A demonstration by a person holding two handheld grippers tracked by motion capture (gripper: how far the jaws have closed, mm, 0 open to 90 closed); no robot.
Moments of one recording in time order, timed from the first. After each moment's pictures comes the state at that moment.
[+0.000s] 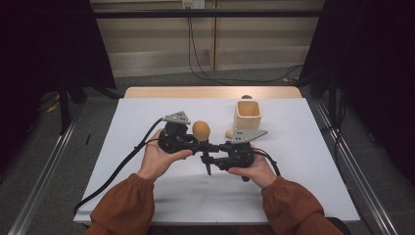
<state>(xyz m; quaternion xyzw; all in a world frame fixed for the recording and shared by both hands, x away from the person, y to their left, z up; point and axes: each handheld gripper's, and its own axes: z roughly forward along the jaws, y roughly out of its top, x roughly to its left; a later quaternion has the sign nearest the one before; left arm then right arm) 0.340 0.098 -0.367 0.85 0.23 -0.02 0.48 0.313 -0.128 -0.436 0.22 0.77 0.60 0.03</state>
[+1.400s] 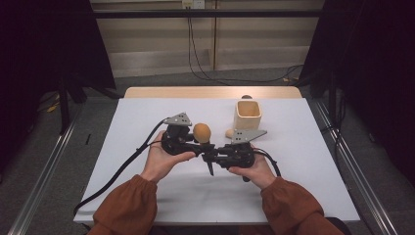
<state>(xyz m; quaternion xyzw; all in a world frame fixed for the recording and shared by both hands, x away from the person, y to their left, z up) 0.340 0.094 -0.375 0.84 0.22 -0.02 0.50 0.314 -0.129 -0.438 0.22 0.78 0.59 0.02</state>
